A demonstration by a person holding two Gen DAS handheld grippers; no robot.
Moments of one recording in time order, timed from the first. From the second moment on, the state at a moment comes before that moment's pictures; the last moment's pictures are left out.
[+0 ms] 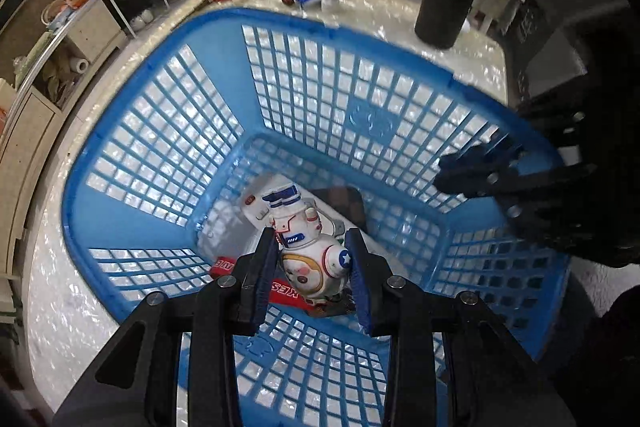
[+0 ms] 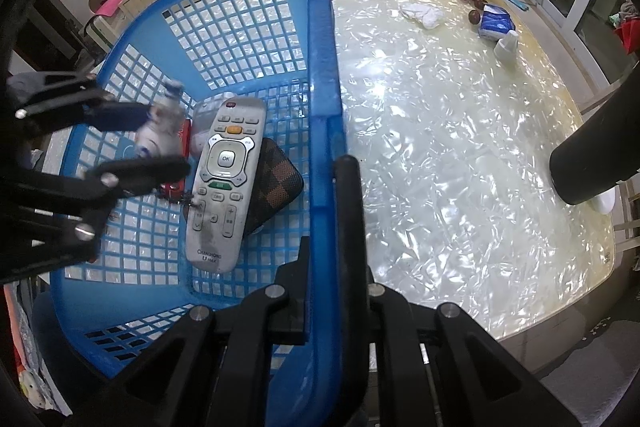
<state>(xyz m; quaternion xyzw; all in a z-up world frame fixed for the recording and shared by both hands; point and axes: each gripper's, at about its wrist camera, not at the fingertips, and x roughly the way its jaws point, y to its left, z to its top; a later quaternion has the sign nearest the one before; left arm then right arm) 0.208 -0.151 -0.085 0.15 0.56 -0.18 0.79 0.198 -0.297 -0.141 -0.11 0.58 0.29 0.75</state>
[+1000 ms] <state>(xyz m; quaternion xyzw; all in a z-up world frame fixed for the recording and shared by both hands) 0.211 -0.132 -0.073 0.17 0.58 -0.16 0.78 0.197 -0.301 -0.140 -0.10 0.58 0.29 0.75</state>
